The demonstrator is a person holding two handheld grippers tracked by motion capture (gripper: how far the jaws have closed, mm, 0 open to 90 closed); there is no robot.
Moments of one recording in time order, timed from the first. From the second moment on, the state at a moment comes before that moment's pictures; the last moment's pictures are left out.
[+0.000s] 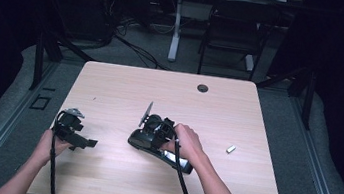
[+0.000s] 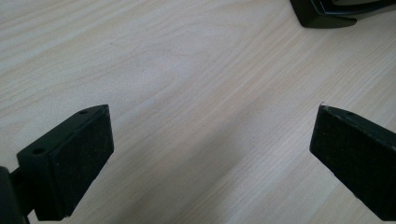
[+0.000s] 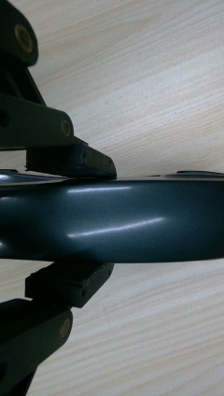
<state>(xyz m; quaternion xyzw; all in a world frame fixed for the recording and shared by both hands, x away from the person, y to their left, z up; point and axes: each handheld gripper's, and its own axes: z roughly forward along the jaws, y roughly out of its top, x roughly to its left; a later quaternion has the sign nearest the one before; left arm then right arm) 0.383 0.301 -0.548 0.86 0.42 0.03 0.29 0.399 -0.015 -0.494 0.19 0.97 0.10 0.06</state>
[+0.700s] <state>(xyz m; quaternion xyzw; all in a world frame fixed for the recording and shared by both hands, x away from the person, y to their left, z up) 0.383 0.300 -0.548 0.86 0.43 0.03 0.29 0.397 -0.032 -0.497 0.15 0.98 0.10 0.05</state>
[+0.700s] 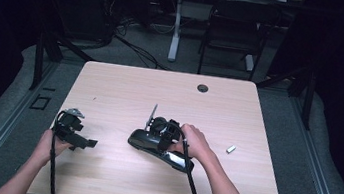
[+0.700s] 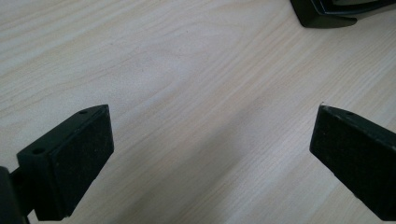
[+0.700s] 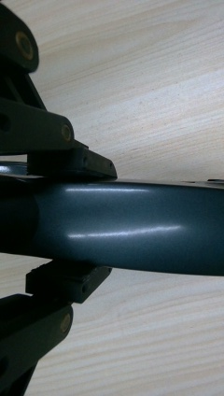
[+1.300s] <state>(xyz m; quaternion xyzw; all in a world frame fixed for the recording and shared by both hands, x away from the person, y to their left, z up) 0.383 0.302 -0.547 0.86 0.42 0.03 0.29 0.391 -0.044 -0.498 0.07 0.99 0.11 0.02</state>
